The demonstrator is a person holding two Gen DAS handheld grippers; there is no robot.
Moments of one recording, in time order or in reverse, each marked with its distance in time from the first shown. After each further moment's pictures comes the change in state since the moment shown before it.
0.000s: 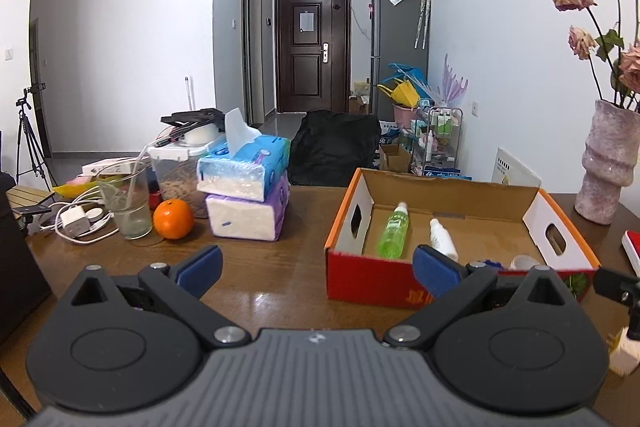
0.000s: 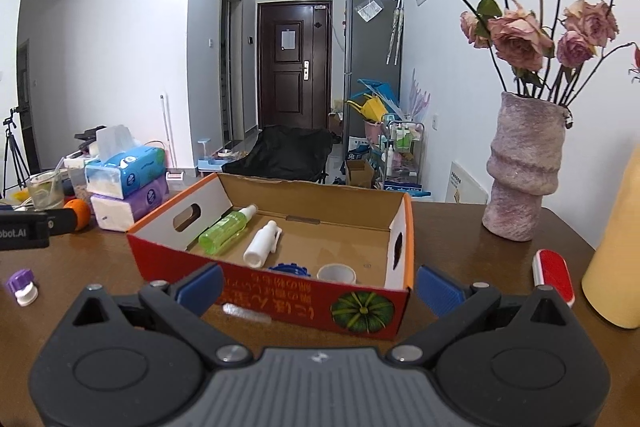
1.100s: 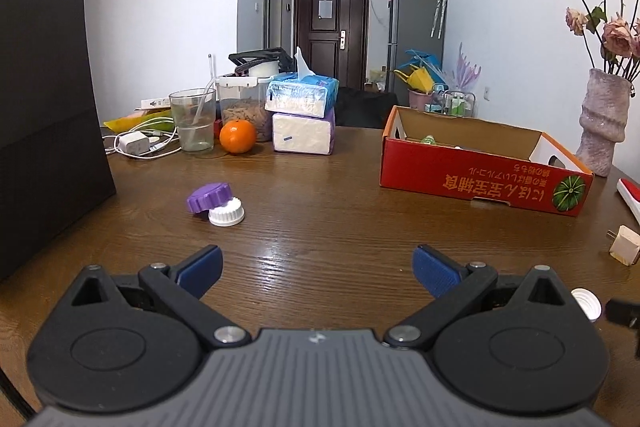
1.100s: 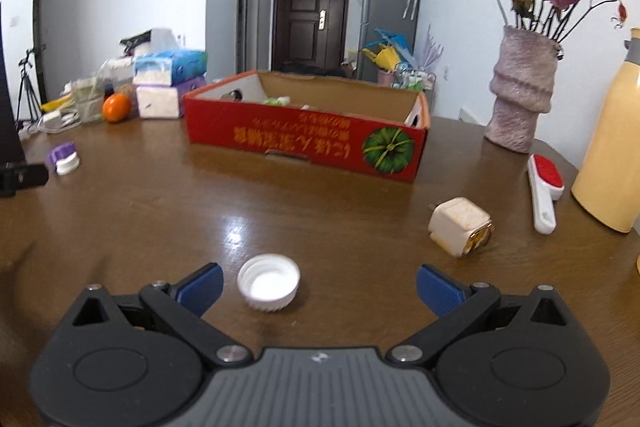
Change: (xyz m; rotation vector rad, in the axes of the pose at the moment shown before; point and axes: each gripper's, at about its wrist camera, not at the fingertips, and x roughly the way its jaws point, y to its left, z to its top) left arm -0.087 0.065 -0.107 -0.042 0.034 0.024; right arm -0.075 0.037 -0.114 -0.070 0.167 0.016
